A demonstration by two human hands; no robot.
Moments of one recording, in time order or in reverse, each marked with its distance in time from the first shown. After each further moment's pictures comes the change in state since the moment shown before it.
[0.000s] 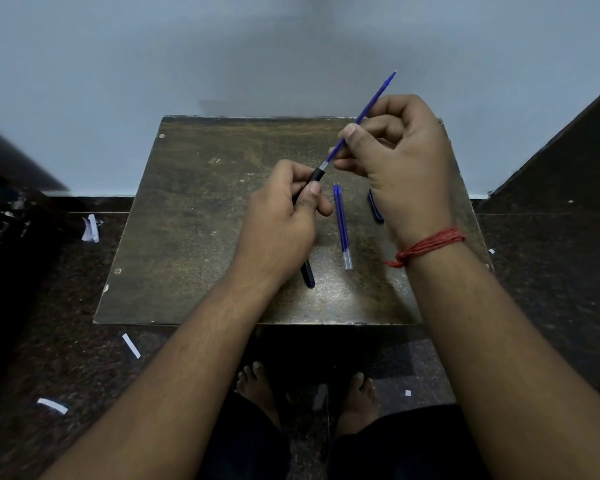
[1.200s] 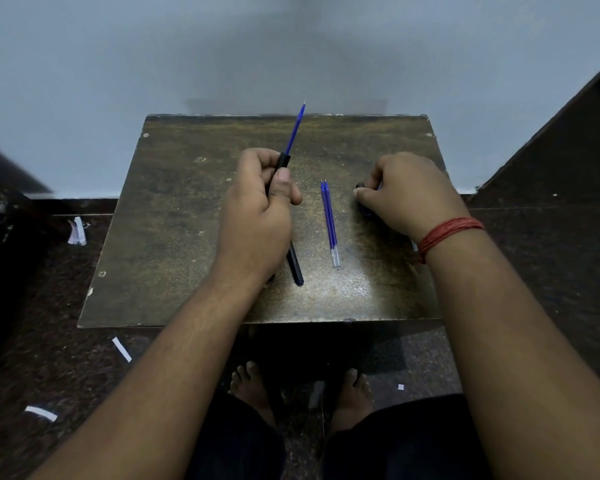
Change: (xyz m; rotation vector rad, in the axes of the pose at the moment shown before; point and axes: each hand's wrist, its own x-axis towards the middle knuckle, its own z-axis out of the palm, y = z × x) left_hand 0.002 -0.006 -0.001 -0.015 0.135 0.055; right_hand 0.018 0.022 -0.044 -1.329 -0.376 0.105
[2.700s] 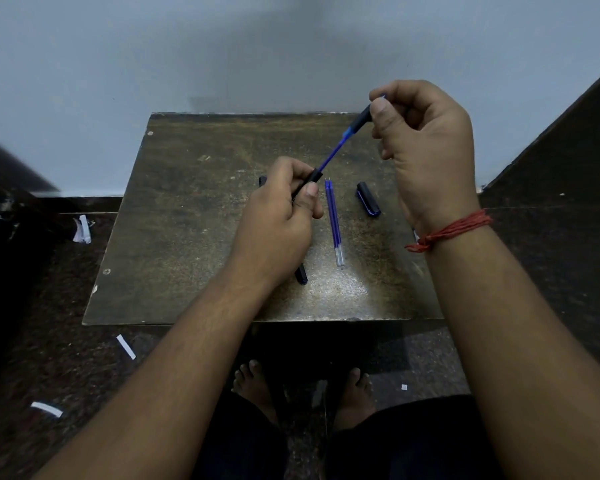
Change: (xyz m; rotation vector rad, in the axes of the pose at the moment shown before) left_hand -0.003 -0.001 0.005 0.059 -0.200 0.029; right_hand -0.001 -0.020 -0.010 1.254 0.435 -0.141
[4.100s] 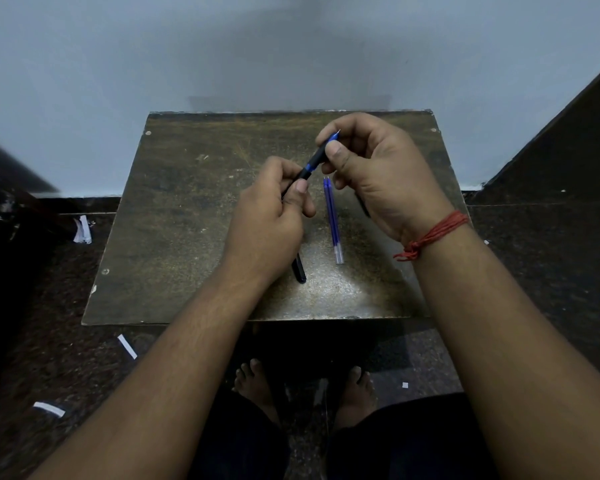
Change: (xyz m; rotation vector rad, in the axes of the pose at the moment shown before) left_hand 0.000 -0.004 -0.002 0.013 0.056 -0.013; right_hand -0.011 0.014 0.012 0.069 -0.400 0.128
